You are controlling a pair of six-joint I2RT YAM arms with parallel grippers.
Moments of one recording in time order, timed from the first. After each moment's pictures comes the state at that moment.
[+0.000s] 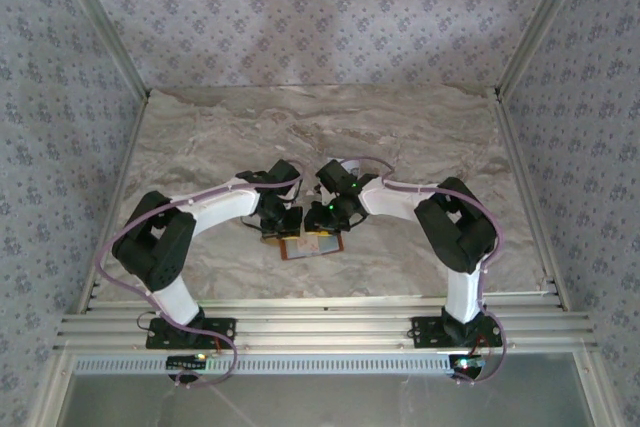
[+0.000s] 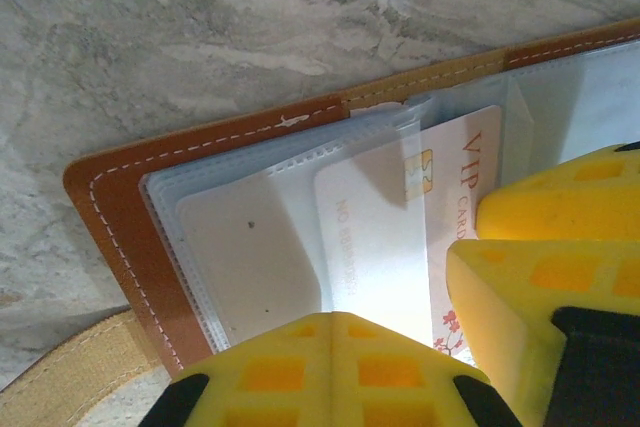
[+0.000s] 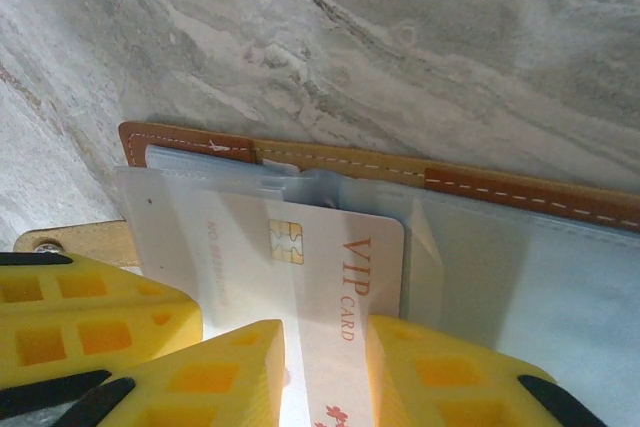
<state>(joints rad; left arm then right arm) -0.67 1.69 1.03 -0.69 0.27 -0.67 0.75 1.88 1.14 -0.41 -0.44 0.72</state>
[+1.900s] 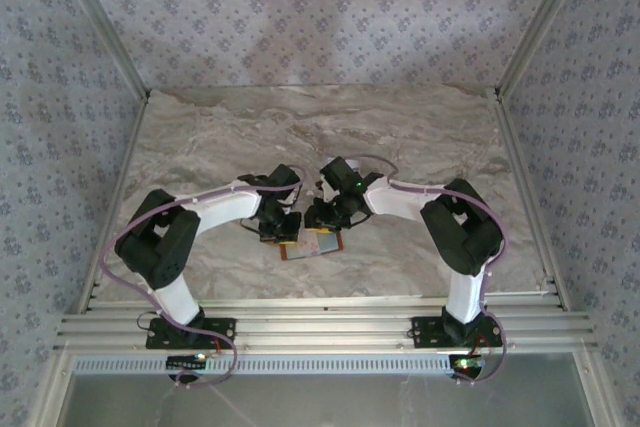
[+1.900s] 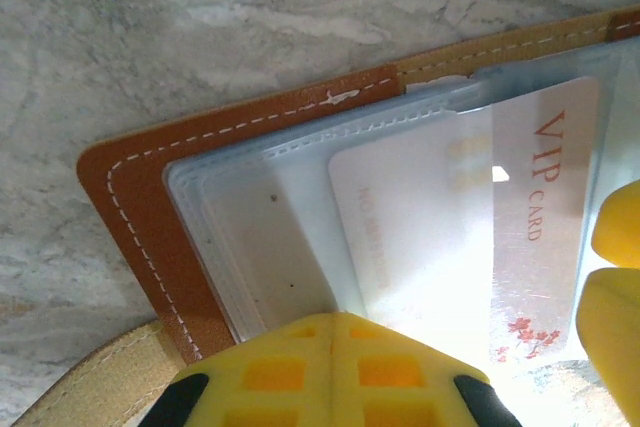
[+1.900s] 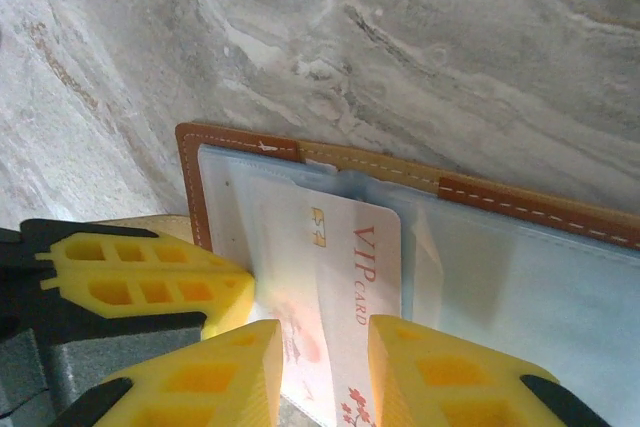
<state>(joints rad) -0.67 1.71 1.00 -0.69 0.25 -0.63 0.73 1.85 1.12 -0.37 -0.48 0.72</state>
